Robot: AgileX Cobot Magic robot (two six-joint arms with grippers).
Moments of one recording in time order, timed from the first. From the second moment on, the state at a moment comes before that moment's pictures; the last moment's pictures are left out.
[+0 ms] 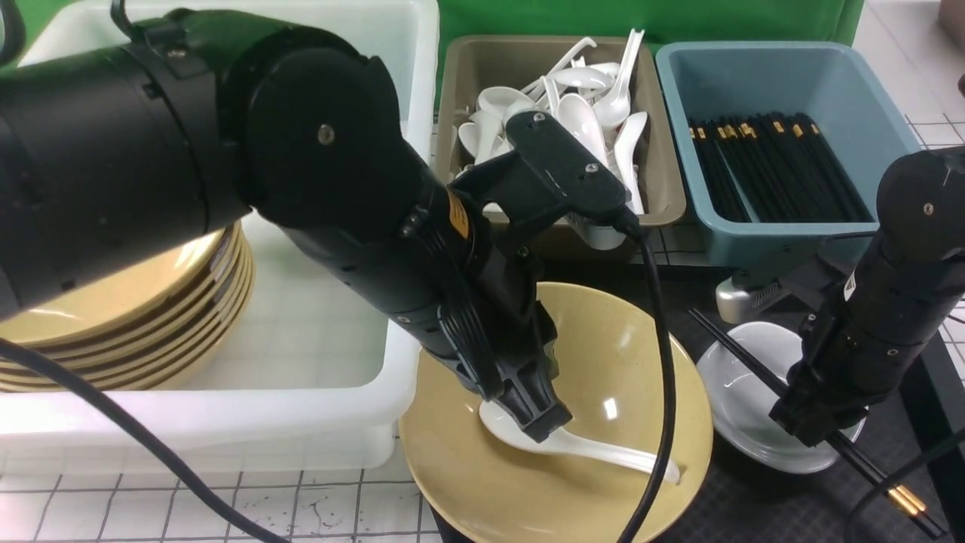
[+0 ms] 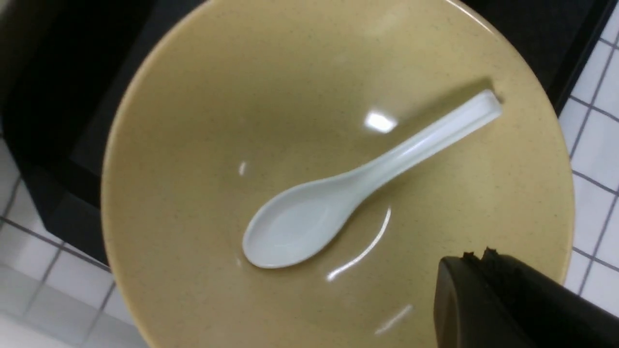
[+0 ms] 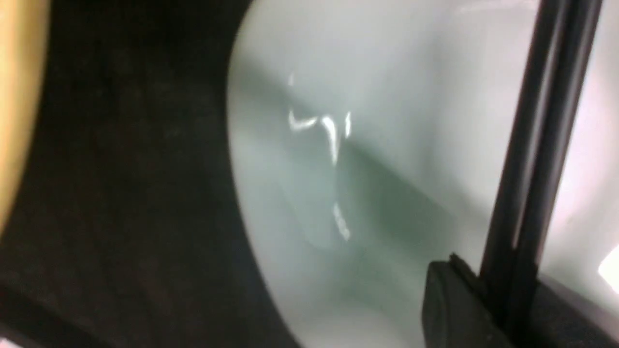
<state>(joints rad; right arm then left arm) 0.23 1.70 -1.03 0.06 0.98 -0.35 -0.77 1.49 -1.27 -0.21 0.95 0.41</state>
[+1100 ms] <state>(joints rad) 0.07 2.02 -1.72 0.06 0.60 0.00 -0.58 1.83 -1.76 -0.35 0.61 0.42</state>
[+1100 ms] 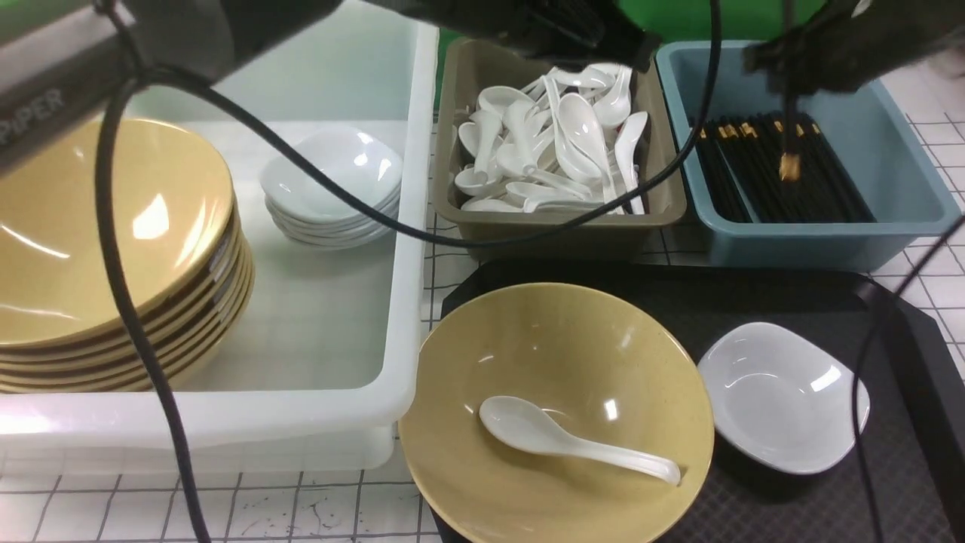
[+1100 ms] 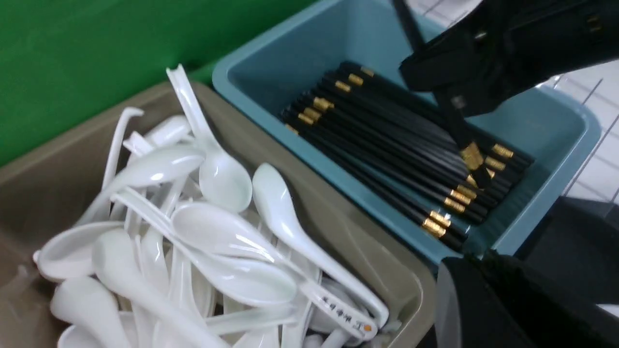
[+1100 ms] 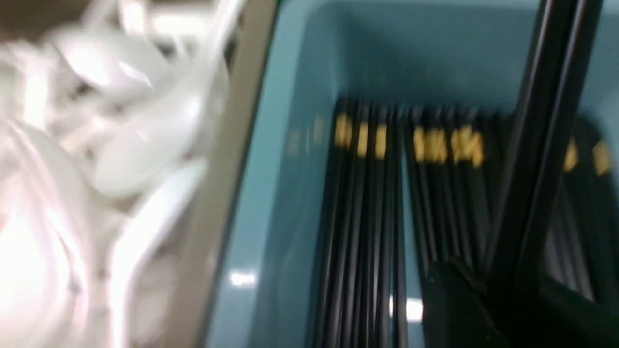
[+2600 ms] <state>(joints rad) 0.71 1.94 -1.46 0.08 1.19 -0.63 -0.38 0.86 -0.80 -0.32 0.93 0.45</state>
